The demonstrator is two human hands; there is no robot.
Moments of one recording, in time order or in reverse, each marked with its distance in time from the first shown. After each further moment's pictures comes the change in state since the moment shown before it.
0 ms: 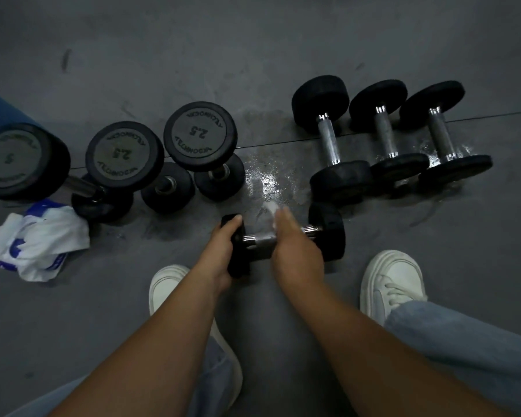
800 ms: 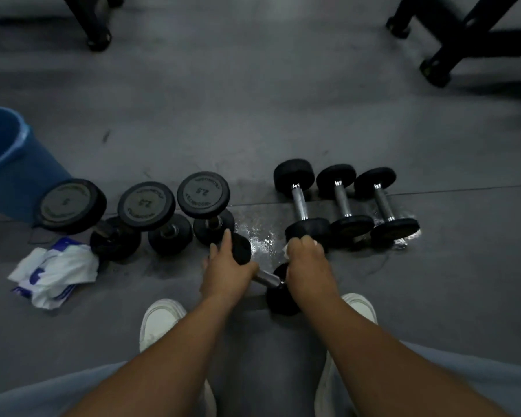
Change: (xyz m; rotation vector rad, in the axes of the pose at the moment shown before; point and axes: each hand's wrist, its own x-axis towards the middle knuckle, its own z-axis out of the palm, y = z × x) left_hand -0.103 0.024 0.052 0.837 0.328 0.562; right_hand -0.031 0.001 -0.099 -0.278 0.261 -0.168
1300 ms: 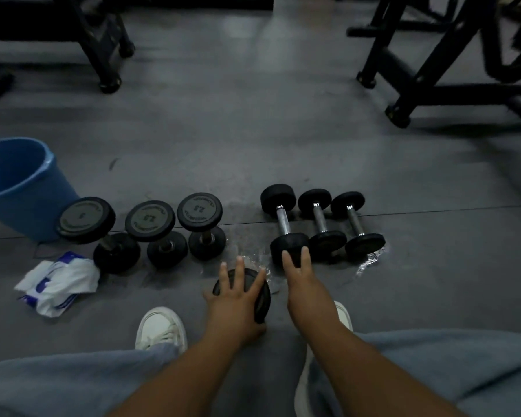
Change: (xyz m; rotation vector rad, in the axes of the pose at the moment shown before) left_hand -0.085 -0.002 0.012 0.893 -0.125 0.449; right_hand -0.067 0.014 -0.040 -0.069 -0.143 0.010
